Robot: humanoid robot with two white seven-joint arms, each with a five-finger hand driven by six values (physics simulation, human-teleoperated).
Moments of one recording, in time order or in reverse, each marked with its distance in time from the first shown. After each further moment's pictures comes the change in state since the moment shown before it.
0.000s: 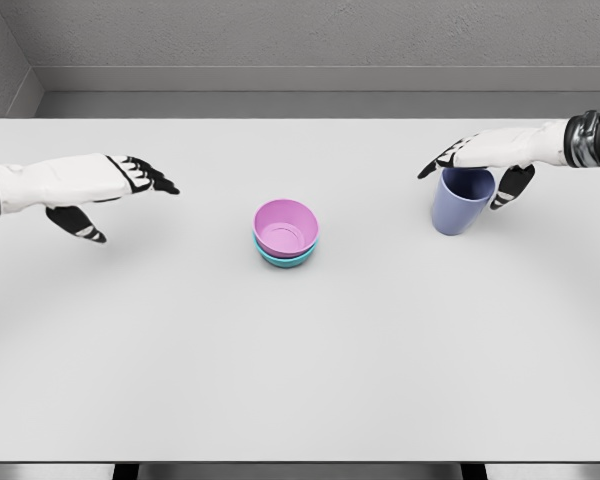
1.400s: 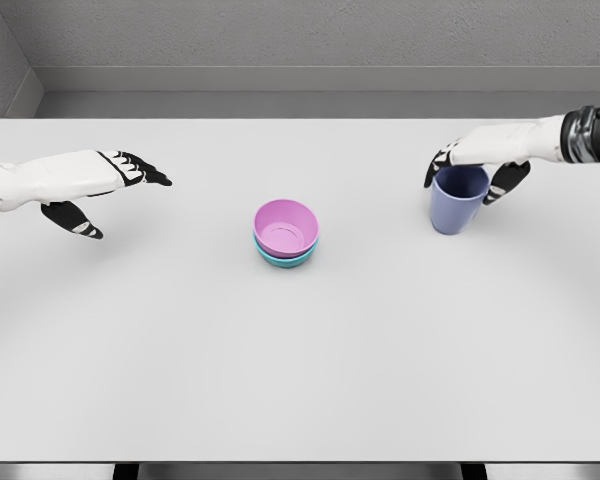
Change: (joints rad) left arm 0.041 -0.030 0.061 0.048 -0.003 0.000 -0.004; right arm -0.017 0.000 0.012 -0.025 0.002 0.001 -0.001
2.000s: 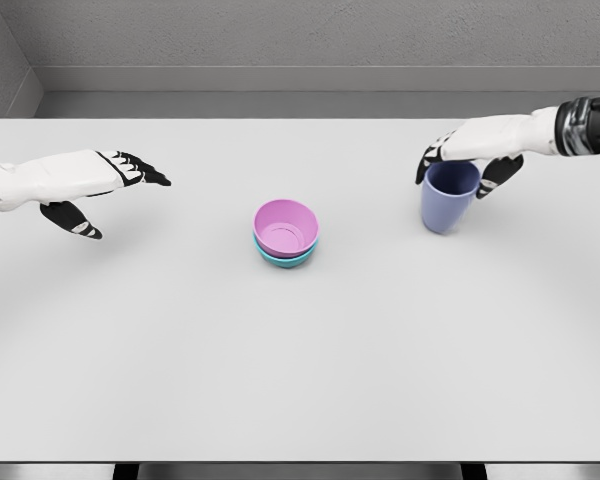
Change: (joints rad) left arm 0.000 0.000 0.000 0.003 -0.002 0.000 0.000; right arm -0.034 -0.009 0.012 -0.066 0.001 -0.001 0.001
